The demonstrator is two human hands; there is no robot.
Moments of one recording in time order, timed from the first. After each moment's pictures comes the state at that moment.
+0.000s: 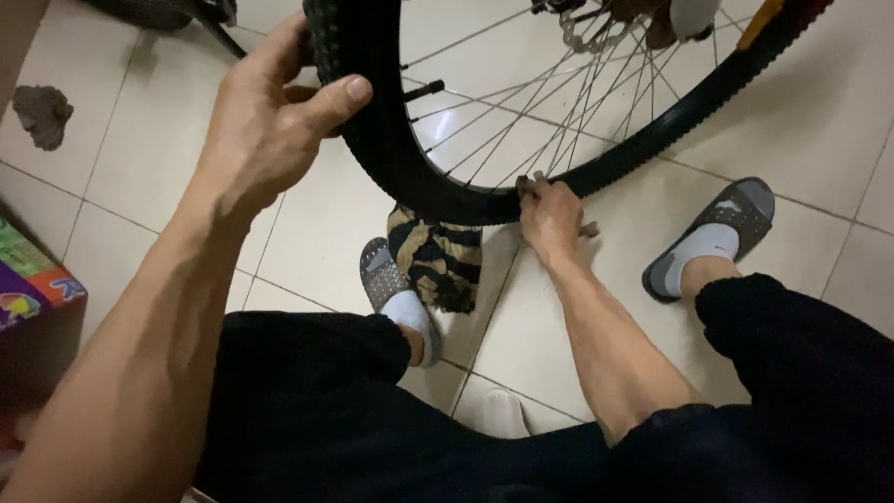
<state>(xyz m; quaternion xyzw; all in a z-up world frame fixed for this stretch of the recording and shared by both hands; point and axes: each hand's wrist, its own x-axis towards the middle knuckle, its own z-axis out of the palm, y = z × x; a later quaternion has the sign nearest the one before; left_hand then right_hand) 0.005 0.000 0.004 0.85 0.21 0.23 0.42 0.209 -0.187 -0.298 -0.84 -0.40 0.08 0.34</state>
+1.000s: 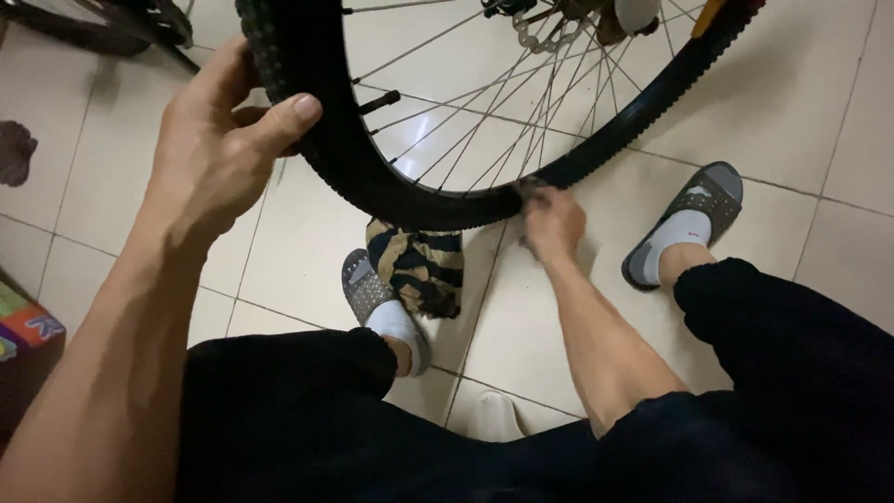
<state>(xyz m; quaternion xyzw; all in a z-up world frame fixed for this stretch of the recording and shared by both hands) 0.007 -0.005 0.008 0.84 0.21 0.22 0.45 0.230 -0.217 -0.340 -0.91 -0.23 0.12 0.31</state>
